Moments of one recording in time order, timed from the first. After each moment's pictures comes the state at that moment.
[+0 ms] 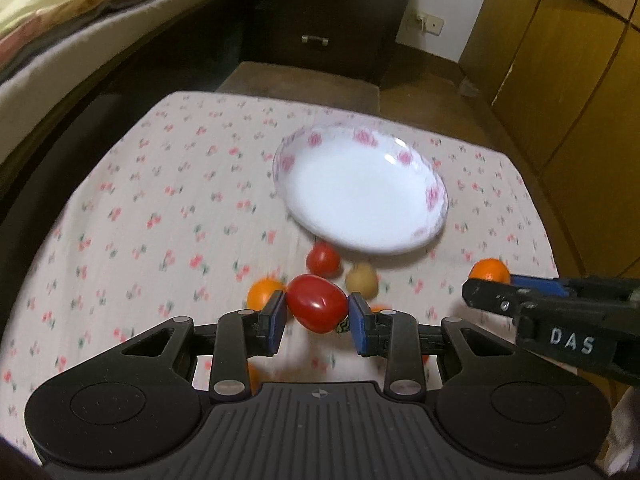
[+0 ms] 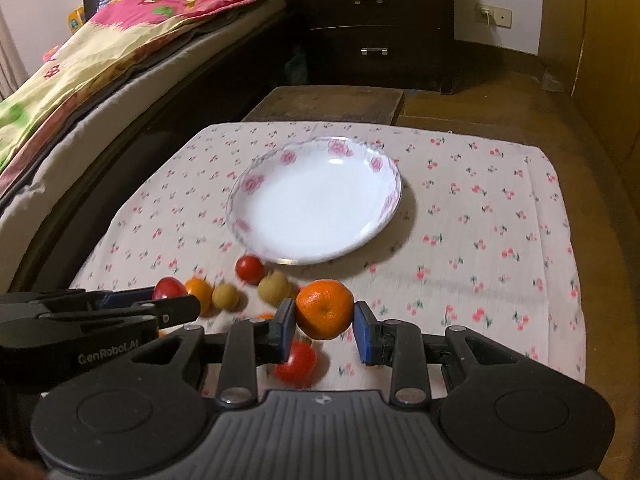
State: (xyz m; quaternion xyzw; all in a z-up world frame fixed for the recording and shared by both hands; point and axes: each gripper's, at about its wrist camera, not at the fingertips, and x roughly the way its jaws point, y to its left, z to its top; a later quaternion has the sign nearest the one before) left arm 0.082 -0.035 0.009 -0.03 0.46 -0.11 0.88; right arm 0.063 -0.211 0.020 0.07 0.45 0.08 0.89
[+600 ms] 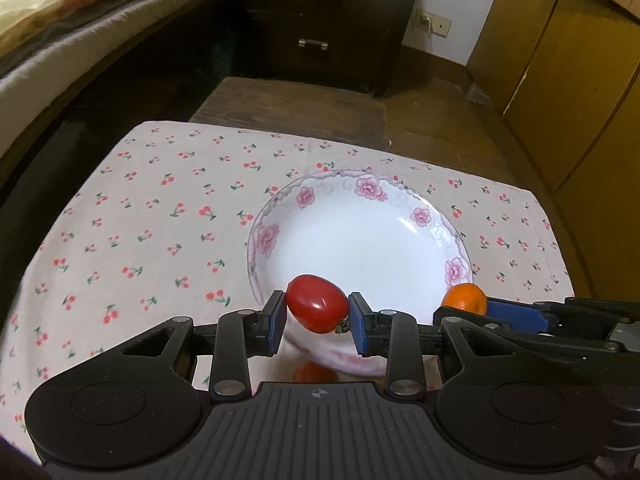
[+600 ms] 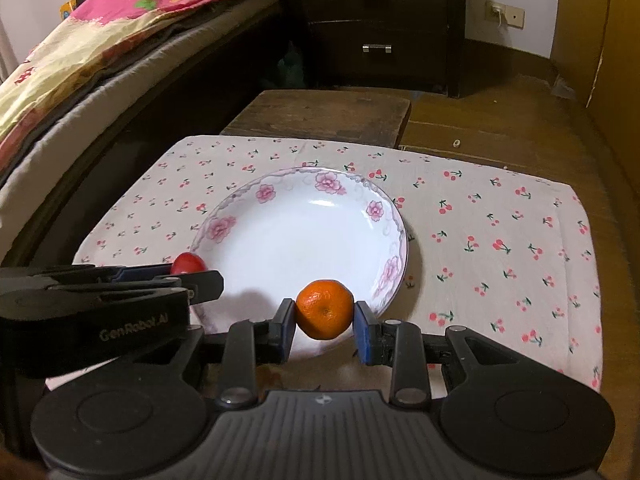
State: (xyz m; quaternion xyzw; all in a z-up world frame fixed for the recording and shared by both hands) left arm 0.169 -0.060 -0.004 -0.02 0.47 -0.11 0.88; right arm 0.151 -0.214 0.002 0.06 0.46 0.08 0.88
